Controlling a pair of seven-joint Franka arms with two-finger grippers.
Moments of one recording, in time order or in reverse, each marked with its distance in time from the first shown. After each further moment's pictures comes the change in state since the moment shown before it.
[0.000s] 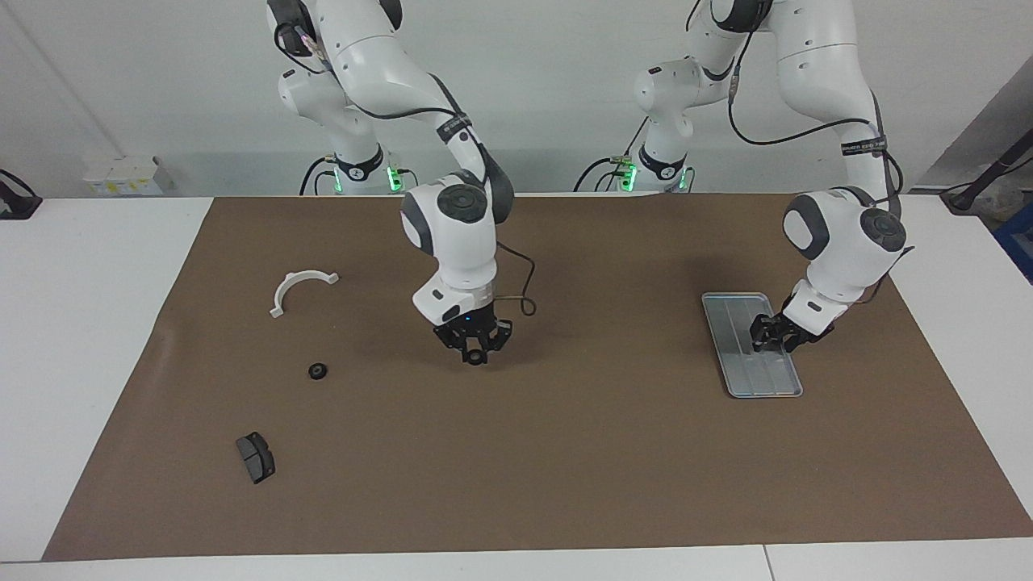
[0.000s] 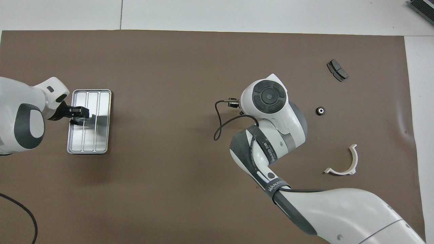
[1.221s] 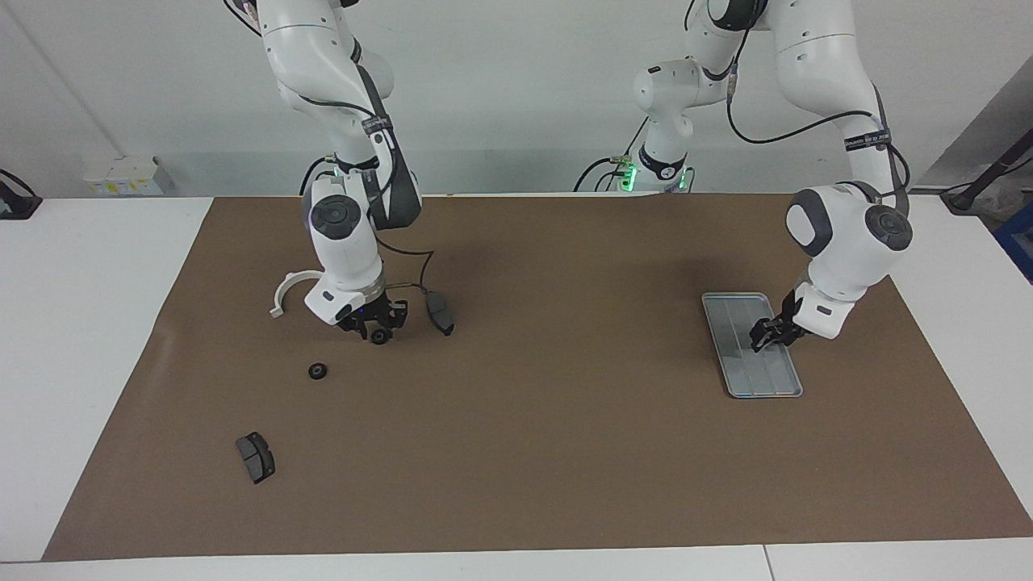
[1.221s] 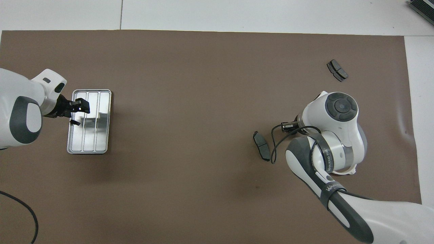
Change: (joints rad) left arm -0.024 -0.010 0.010 0.059 0.000 -0.099 -0.234; right arm -0.225 -0.182 0.003 -0.344 0.058 0.001 -0.453
